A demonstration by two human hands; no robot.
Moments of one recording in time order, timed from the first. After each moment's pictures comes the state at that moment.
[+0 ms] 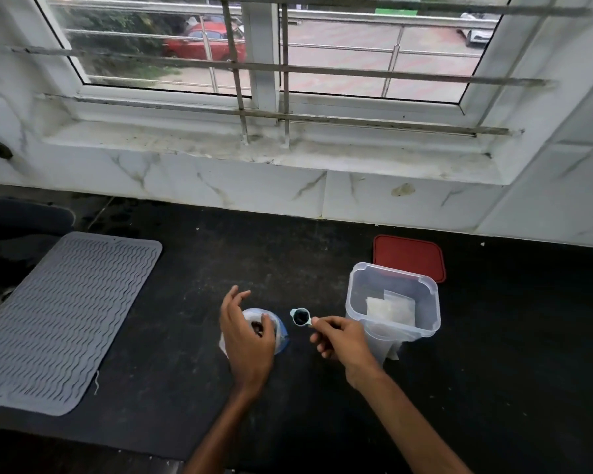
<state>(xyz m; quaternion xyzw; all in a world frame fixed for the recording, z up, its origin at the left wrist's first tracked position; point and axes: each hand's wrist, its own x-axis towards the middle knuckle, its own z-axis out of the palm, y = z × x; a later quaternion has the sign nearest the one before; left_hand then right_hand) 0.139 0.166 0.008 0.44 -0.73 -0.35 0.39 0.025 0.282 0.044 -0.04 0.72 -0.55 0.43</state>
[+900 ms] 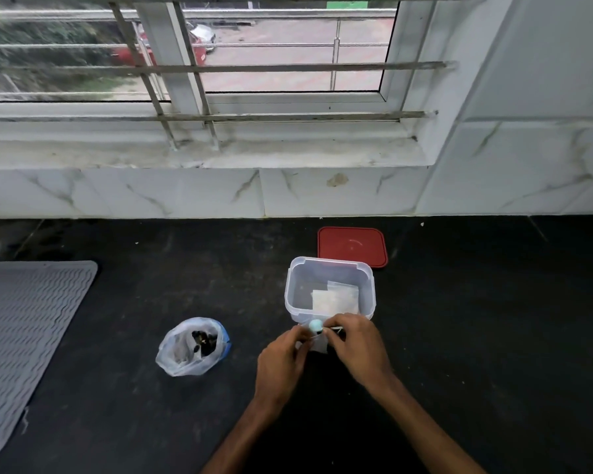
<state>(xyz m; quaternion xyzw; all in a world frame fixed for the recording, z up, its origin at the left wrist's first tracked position) 0.072 0.276 -0.013 0.27 -0.87 -0.39 0.13 -0.044 0.391 0.020 -0.29 0.90 -0.31 0.14</state>
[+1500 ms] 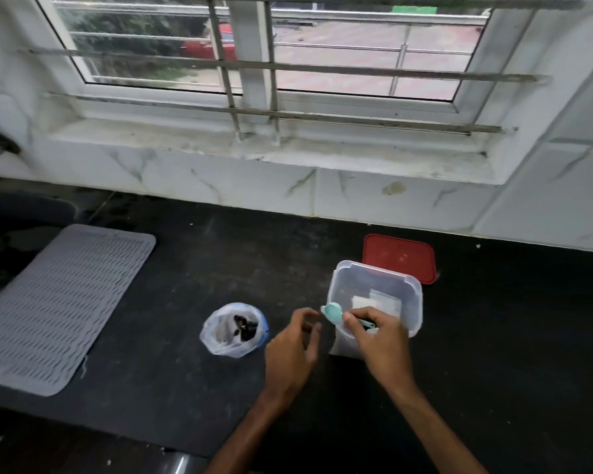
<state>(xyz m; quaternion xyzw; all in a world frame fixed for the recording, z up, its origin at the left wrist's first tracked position) 0.099 0.243 0.007 0.36 -0.82 -0.38 0.22 -0.020 0.351 0.050 -0.23 0.81 -0.50 0.19</state>
